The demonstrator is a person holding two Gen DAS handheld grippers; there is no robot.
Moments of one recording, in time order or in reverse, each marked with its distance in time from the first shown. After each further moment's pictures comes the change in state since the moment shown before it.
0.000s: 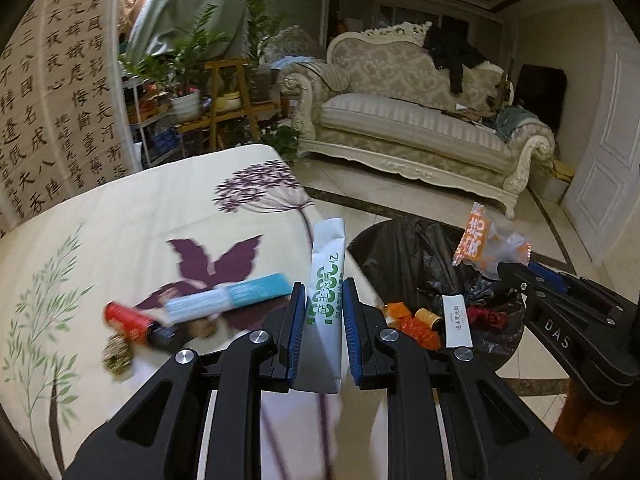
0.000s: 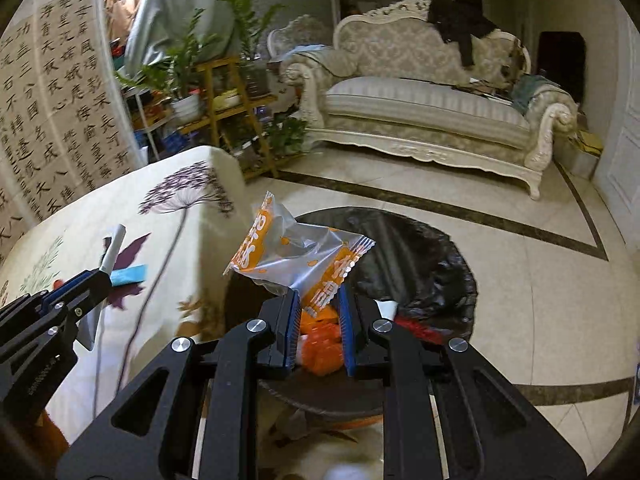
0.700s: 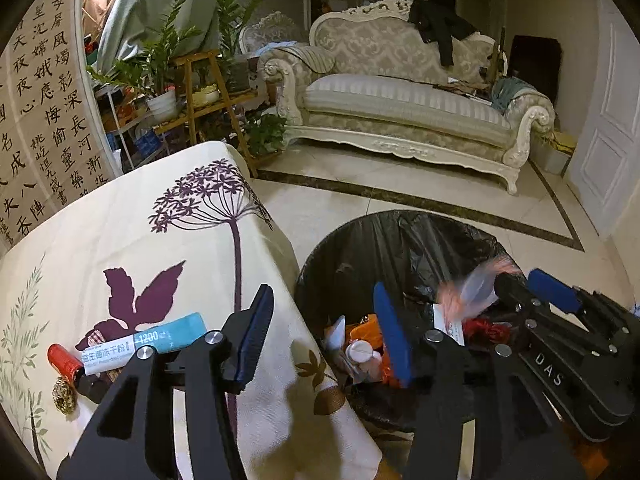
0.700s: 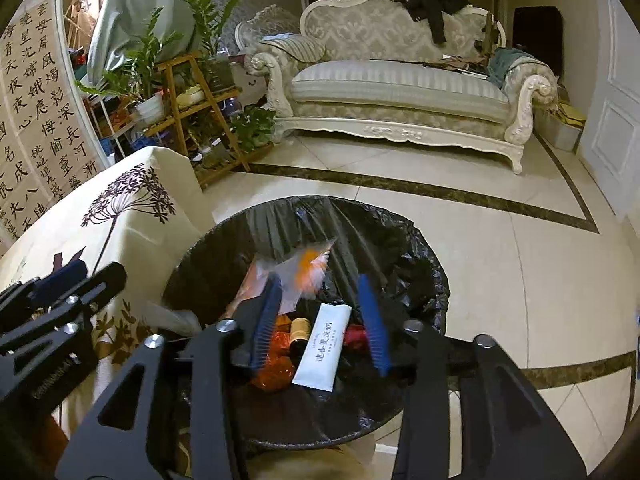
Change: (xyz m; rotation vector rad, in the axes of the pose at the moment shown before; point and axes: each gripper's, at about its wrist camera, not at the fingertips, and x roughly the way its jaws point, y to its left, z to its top) left arm 0.049 -0.044 0.019 0.071 0.056 0.021; right arm 0.036 -0.044 -0.001 0.072 0.048 -0.053
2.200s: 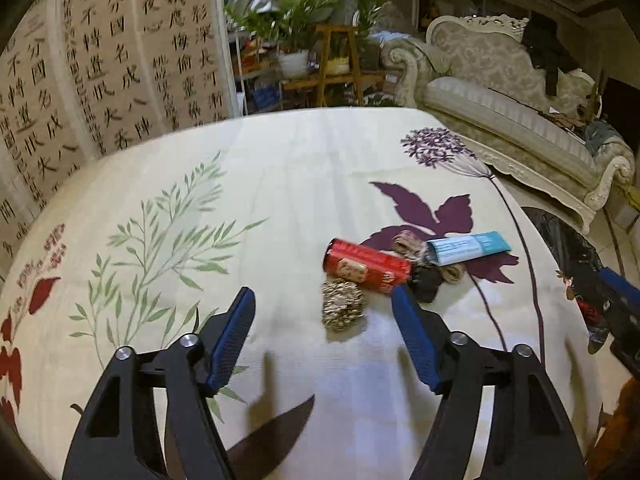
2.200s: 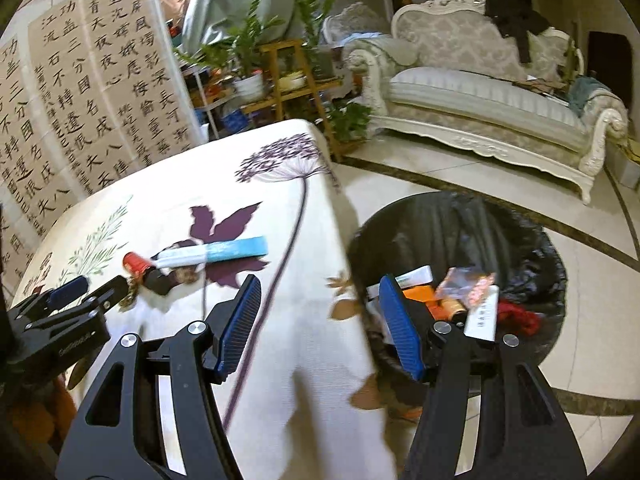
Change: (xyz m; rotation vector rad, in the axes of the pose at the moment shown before) left arm -0.062 0.176 -0.070 -0.260 0.071 0.239; right arm -0.052 0.140 -0.031 -0.170 0.019 0.256
